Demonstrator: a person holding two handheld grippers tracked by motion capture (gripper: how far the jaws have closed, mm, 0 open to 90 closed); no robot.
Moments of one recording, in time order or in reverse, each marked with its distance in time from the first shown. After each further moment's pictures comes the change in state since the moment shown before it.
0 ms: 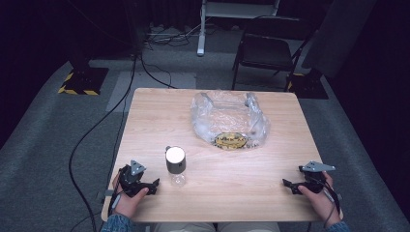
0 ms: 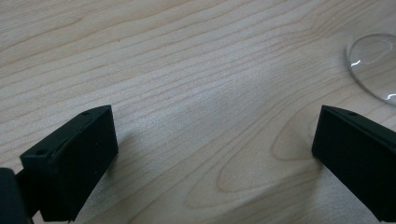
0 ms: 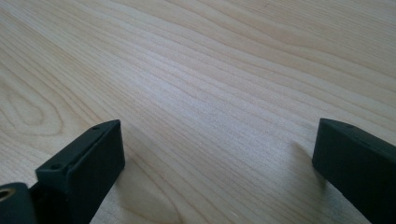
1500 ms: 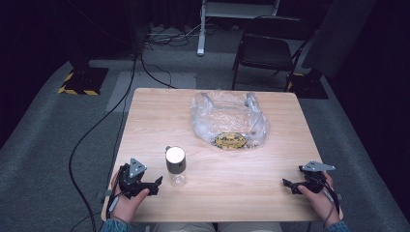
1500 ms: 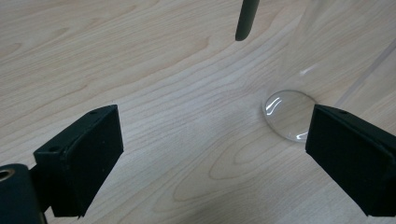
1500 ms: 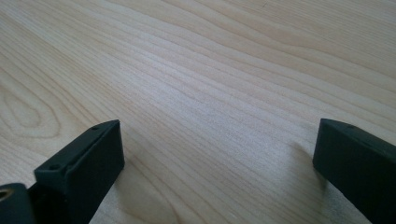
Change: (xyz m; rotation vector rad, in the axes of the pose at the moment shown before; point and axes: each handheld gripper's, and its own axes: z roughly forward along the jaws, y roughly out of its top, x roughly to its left) left arm -0.024 0.027 -0.049 -0.101 -0.026 0.032; right arm 0.000 0.000 0.001 0.001 -0.006 0.006
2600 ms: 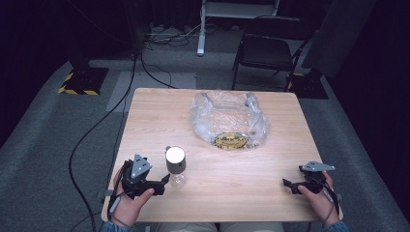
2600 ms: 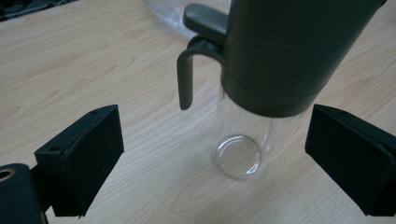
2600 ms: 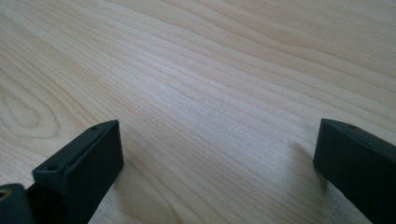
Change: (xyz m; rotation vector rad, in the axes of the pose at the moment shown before) left arm -0.029 0.041 -0.037 -0.095 -0.058 0.064; right arm 0.000 0.000 0.000 0.001 -0.003 0.000
